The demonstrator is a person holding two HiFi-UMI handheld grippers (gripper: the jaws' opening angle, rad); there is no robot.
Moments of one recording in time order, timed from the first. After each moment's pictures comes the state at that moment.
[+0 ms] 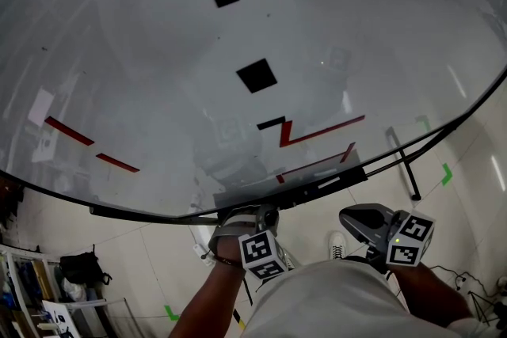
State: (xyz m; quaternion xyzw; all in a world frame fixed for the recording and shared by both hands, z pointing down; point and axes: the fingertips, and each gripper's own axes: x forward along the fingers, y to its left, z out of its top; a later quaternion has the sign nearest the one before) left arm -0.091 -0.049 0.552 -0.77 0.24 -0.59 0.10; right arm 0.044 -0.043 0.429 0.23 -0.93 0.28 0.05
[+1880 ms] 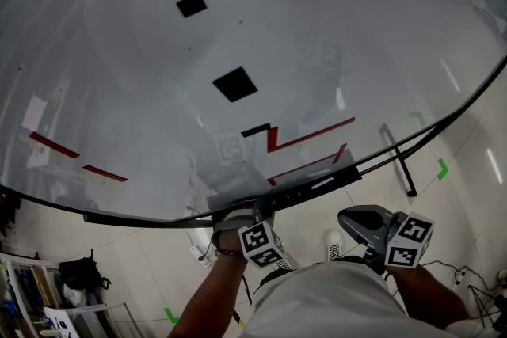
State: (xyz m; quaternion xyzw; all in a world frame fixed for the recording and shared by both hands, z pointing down) left arm -0.089 -0.073 0.590 -0.77 0.25 -0.58 0.08; right arm 0.056 -0.042 0.432 0.25 -0.92 0.29 0.05
